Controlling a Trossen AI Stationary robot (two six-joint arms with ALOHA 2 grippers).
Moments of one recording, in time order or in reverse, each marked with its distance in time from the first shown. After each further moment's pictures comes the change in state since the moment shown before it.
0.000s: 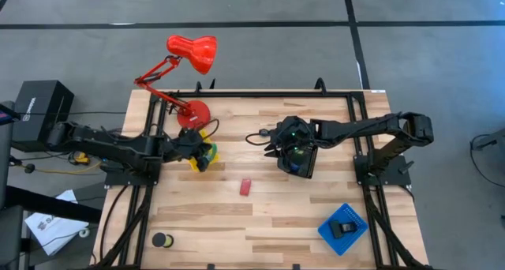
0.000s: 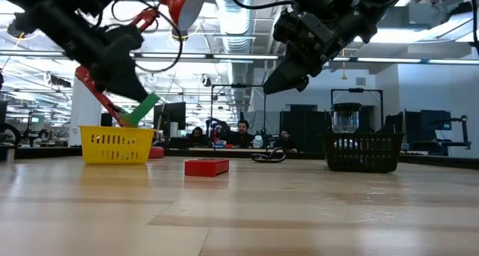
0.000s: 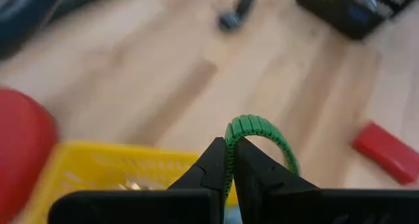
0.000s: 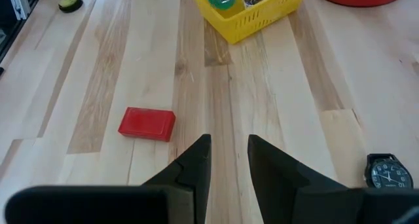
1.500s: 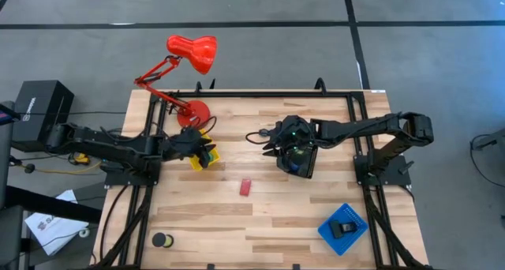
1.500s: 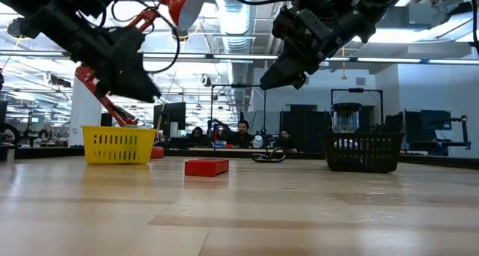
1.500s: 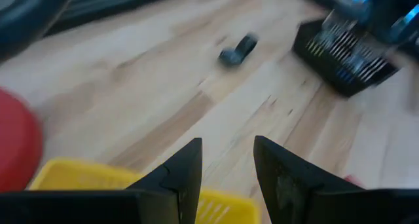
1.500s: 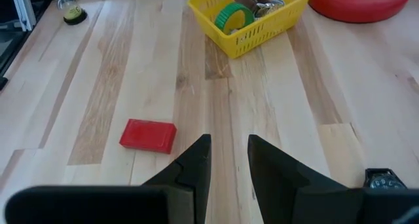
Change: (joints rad) left arm 0.038 -0.007 -0.025 0.138 -0.007 -0.110; right arm 0.004 -0.001 0.000 0.041 0.000 0.000
